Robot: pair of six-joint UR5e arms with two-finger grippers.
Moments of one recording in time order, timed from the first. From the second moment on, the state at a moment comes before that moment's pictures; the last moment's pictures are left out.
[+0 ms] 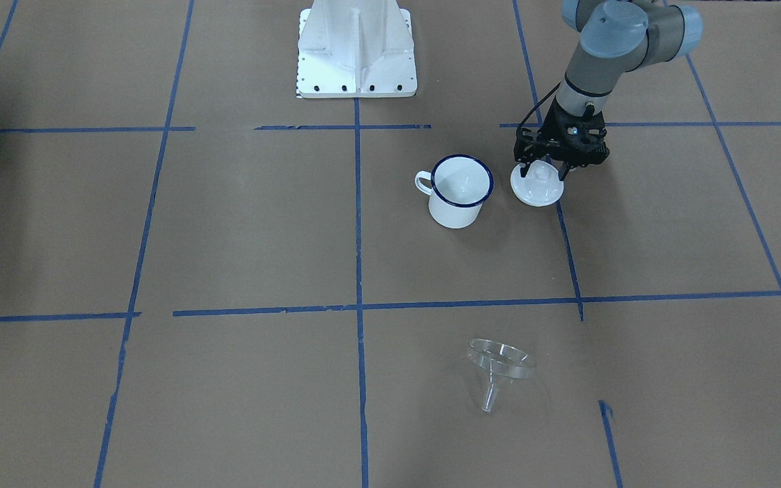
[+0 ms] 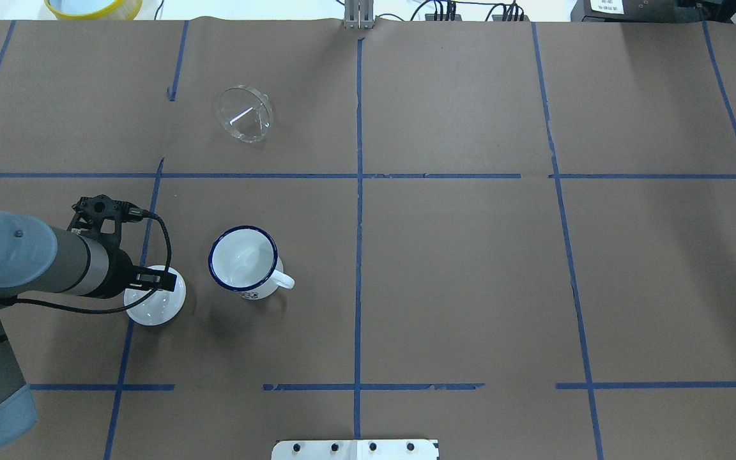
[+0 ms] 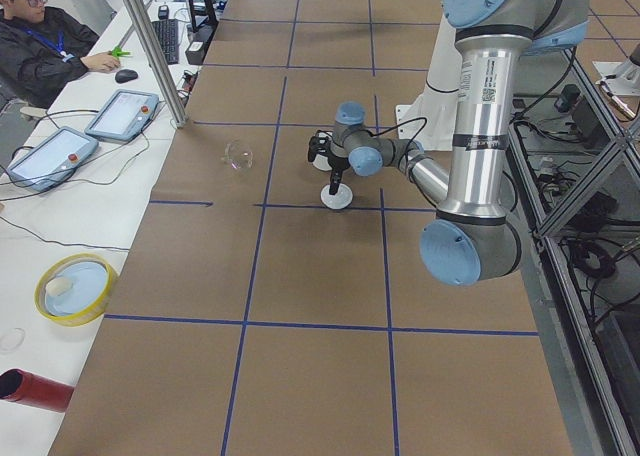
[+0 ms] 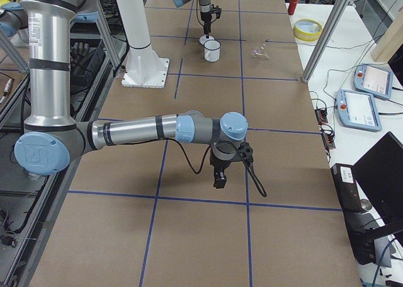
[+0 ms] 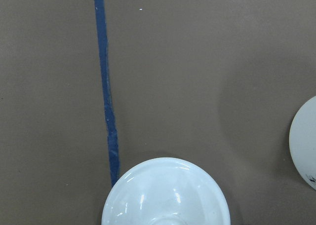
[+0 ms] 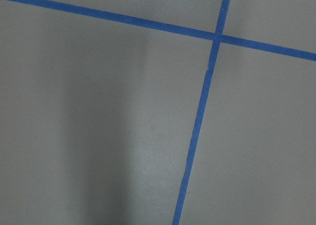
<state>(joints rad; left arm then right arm) -0.54 -1.63 -1.98 -1.92 -1.82 -1.08 1.45 -1.63 1.79 -1.79 2.31 -0.13</state>
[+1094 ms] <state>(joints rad) -0.54 -1.63 -1.97 -1.91 -1.82 -1.08 1.45 -1.63 1.79 -1.79 2.31 -0.13</state>
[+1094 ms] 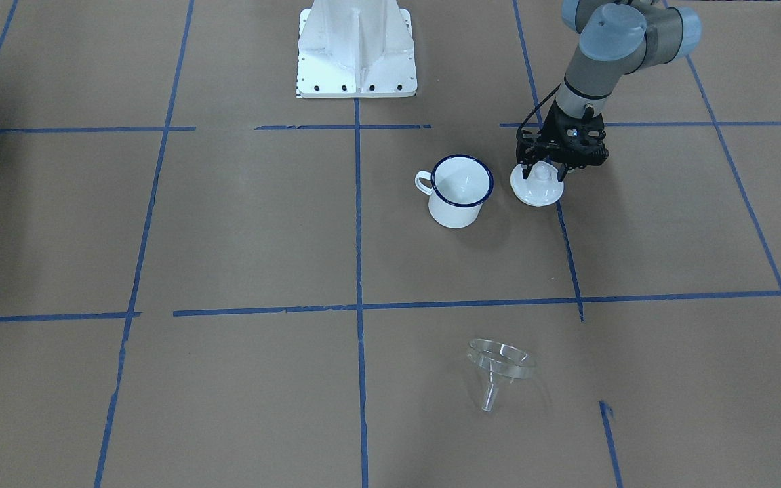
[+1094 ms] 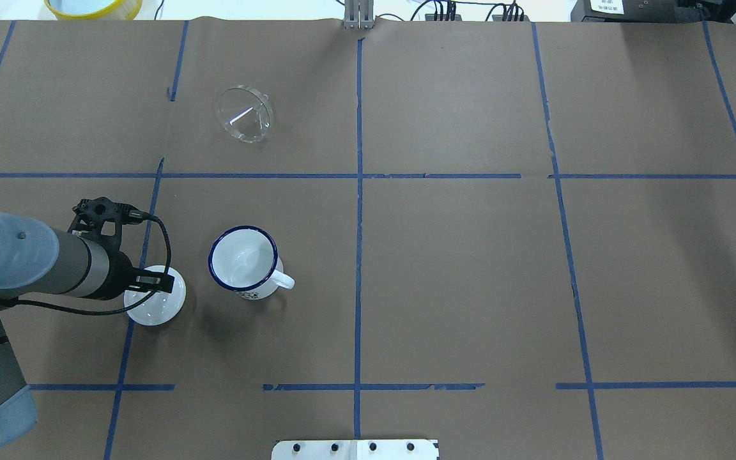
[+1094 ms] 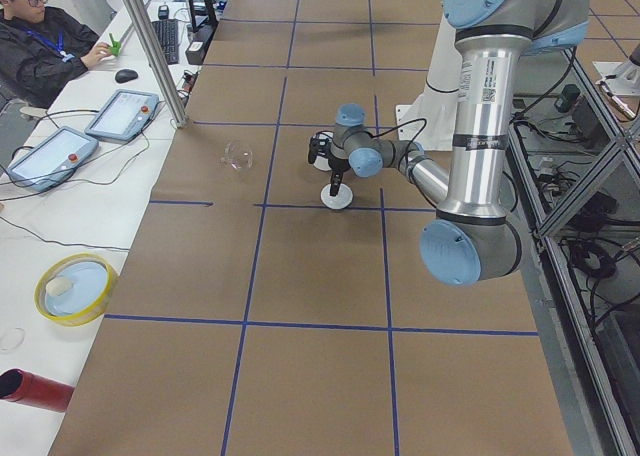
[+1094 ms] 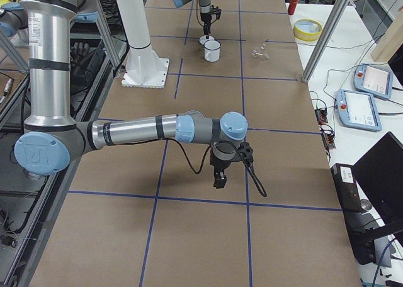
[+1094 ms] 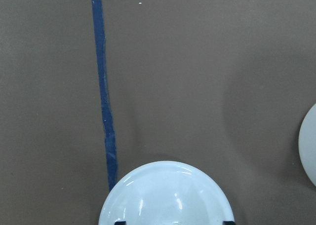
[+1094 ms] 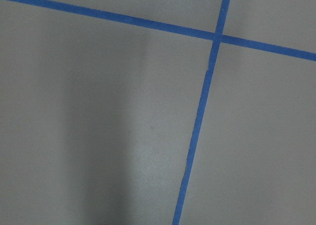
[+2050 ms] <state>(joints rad) -0.53 -1.62 -1.97 -1.91 -1.82 -1.08 1.45 -1.63 1.79 -1.79 2.31 -0.13</state>
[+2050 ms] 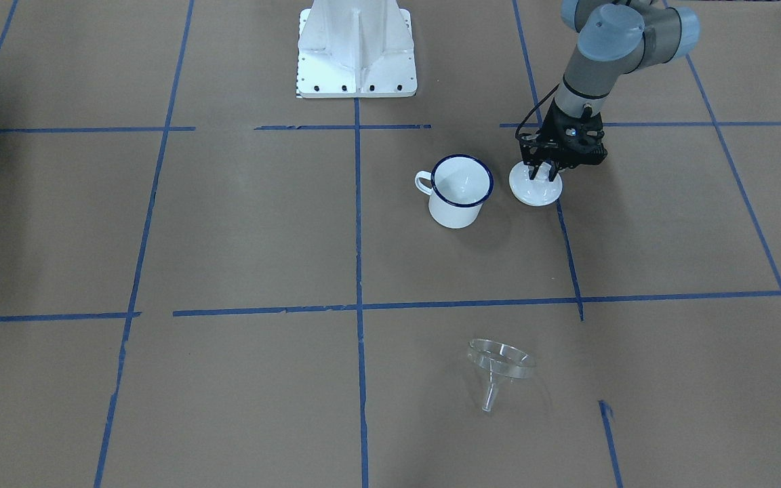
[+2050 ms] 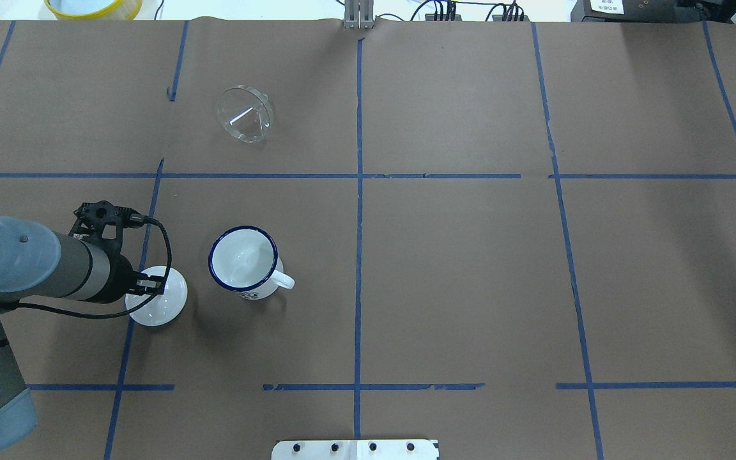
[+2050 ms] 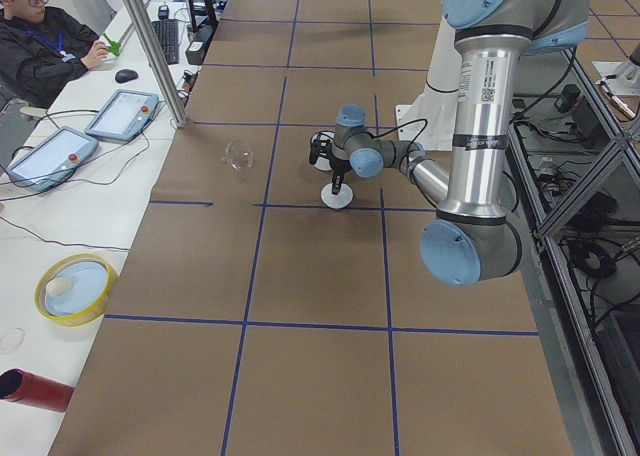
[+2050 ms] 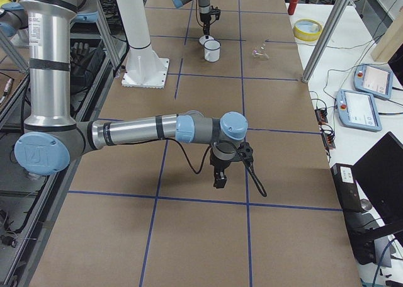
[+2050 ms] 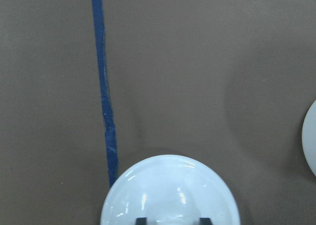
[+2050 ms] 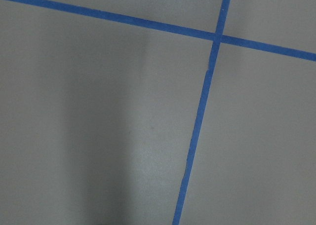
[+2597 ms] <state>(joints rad) -0.59 -1.62 -2.14 -1.74 -1.83 -1.06 1.45 -1.63 1.79 -1.79 2.31 -0.13</state>
